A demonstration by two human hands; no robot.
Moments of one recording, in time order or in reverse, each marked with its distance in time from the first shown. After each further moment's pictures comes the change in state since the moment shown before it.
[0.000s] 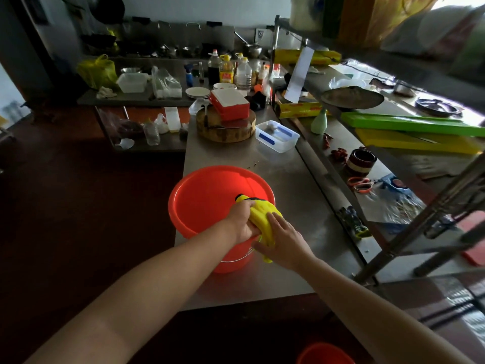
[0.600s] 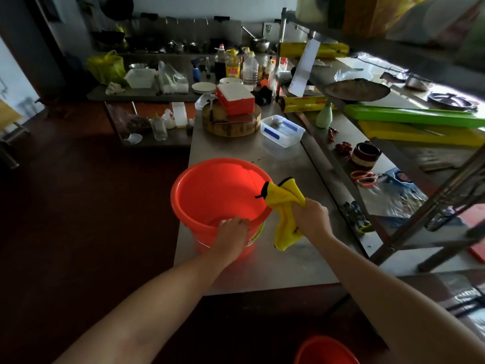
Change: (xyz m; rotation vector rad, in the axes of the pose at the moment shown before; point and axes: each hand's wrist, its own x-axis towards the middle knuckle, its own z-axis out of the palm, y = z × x) left_hand 0.019 -0.075 -0.069 1.972 0.315 0.662; right_hand 0.011 0.029 -0.047 0.458 0.274 0.419
